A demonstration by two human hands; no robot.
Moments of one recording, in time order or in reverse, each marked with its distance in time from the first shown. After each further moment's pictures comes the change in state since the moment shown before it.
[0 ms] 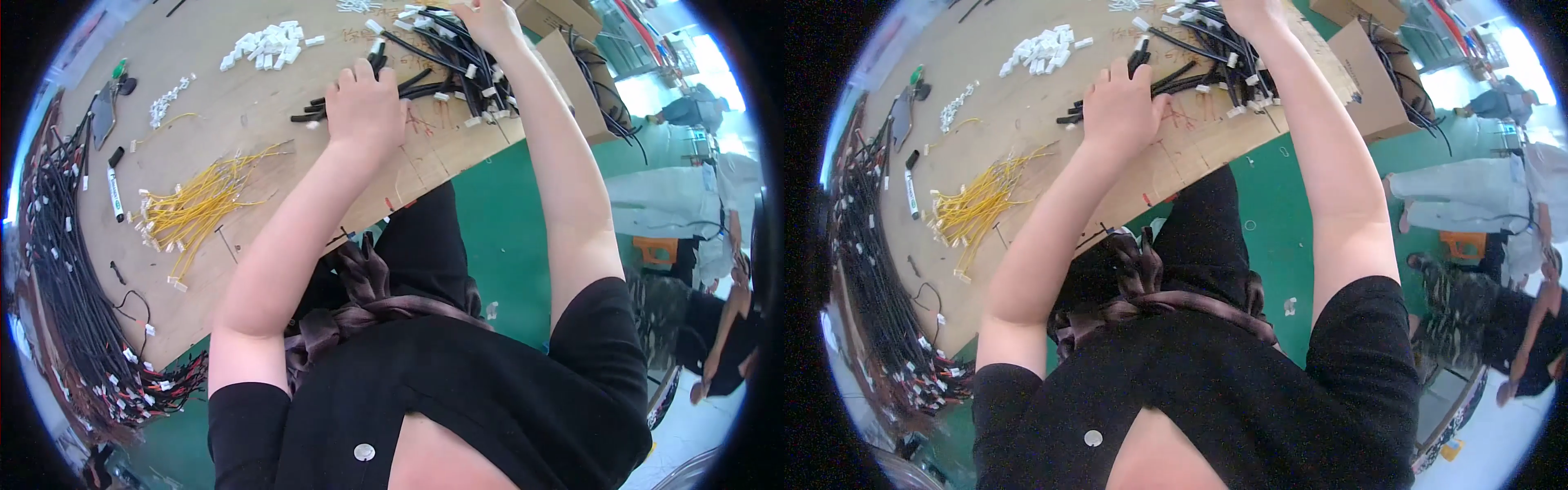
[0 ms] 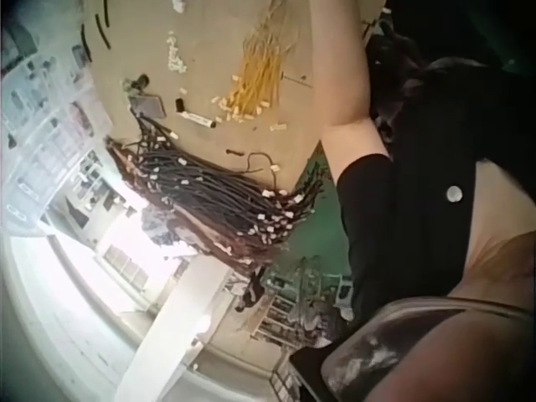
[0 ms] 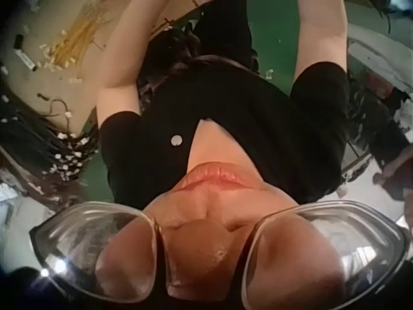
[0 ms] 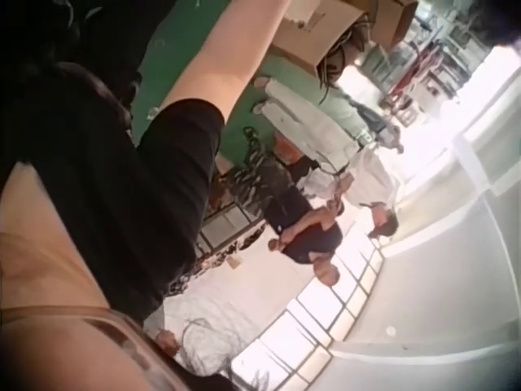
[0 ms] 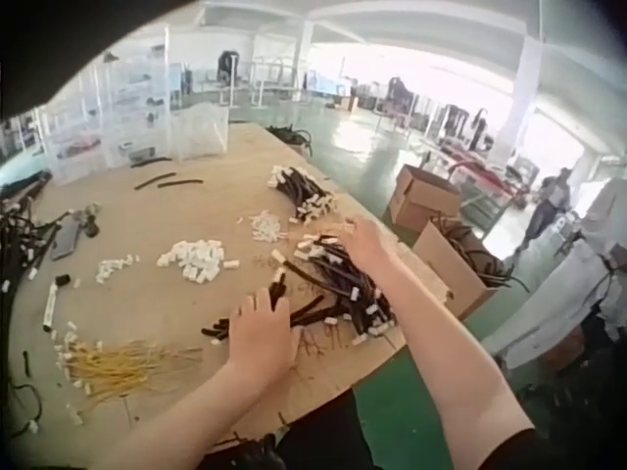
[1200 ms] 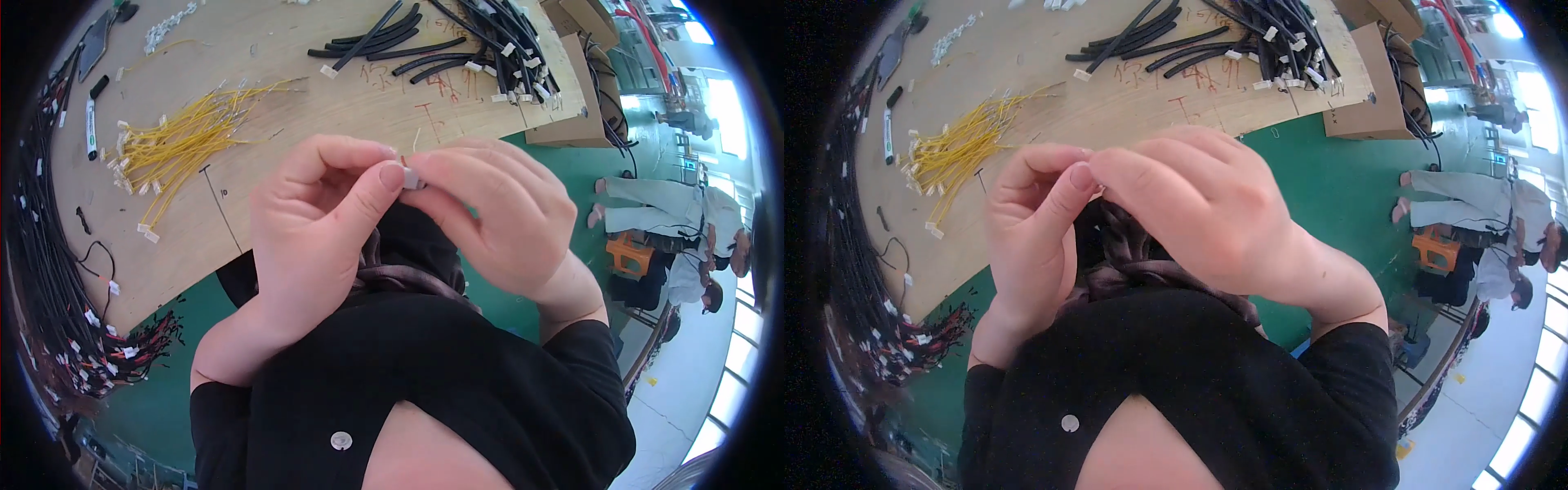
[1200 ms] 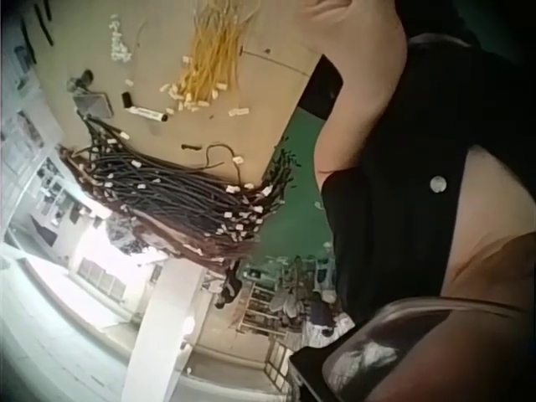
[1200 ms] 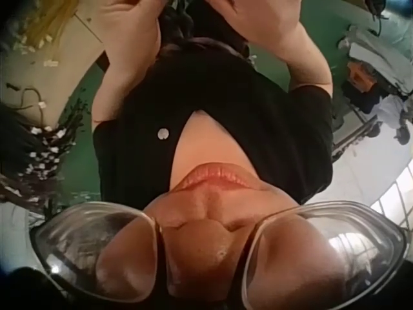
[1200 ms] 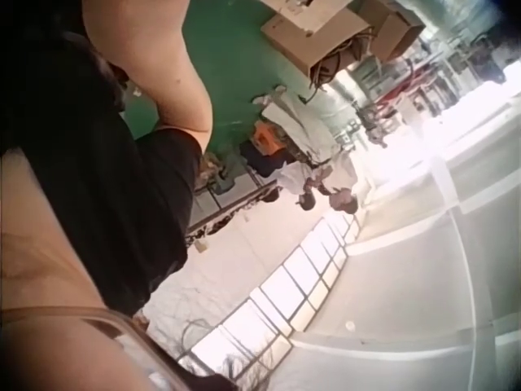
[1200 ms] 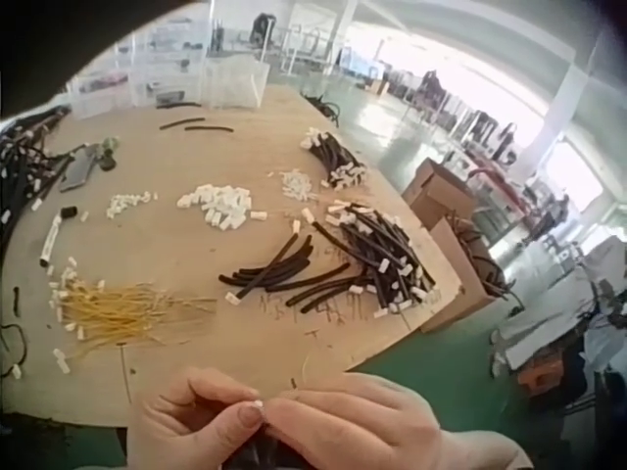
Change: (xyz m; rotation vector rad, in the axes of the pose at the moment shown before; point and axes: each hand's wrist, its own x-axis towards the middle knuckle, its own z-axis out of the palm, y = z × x) left_hand -0.124 -0.006 -0.110 -1.928 0.085 -0.600; right_hand -0.150 -0.185 -0.050 0.207 -0.276 -0.539
